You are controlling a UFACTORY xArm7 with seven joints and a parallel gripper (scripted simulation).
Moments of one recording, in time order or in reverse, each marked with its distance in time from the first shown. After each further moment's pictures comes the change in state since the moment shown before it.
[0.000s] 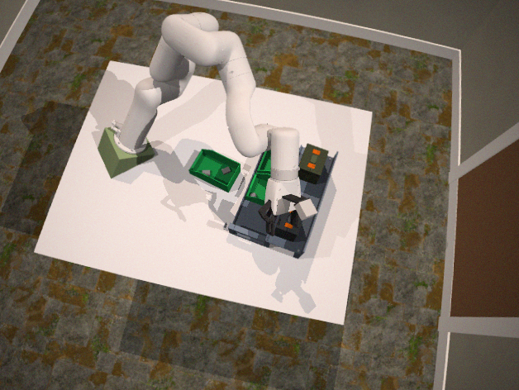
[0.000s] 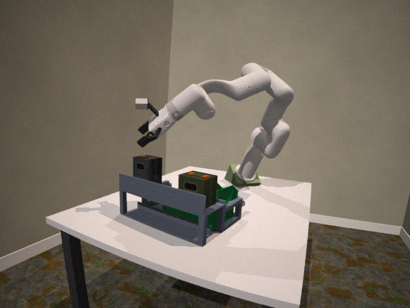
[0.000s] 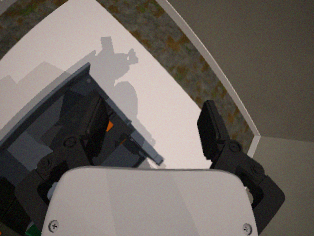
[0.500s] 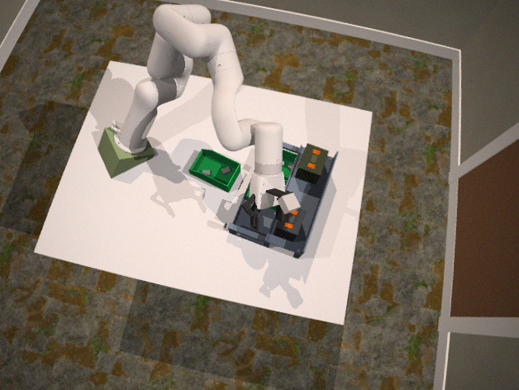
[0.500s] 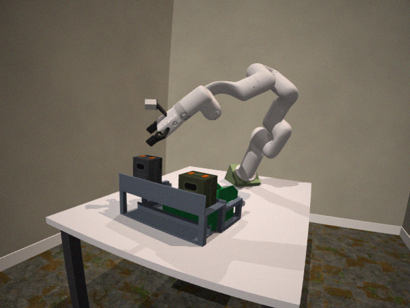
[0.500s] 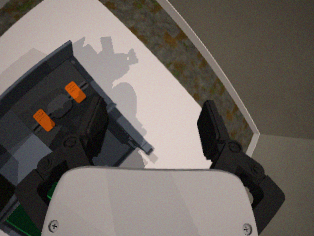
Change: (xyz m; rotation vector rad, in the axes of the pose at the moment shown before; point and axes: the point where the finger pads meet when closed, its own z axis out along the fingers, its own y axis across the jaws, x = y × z) arm -0.034 0.029 -0.013 -0.001 0.000 0.001
